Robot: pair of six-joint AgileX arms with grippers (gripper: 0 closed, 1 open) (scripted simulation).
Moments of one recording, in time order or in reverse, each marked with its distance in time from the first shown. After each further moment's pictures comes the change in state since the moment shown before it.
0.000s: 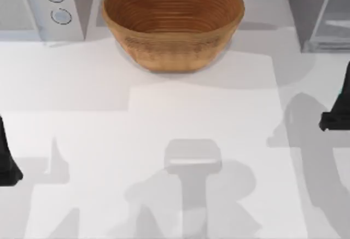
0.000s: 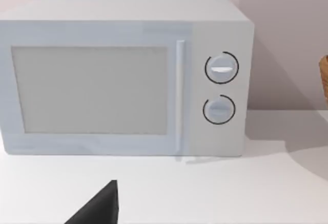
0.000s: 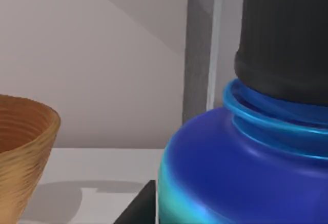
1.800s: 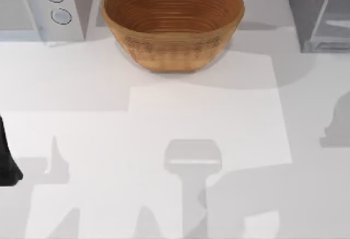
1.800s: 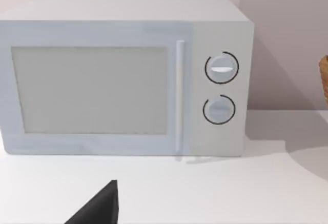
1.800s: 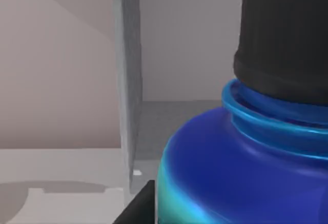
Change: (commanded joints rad) left arm 0.000 0.000 0.000 0.000 0.000 0.000; right arm -0.694 -0.277 -0.011 -0.280 -0.720 0.031
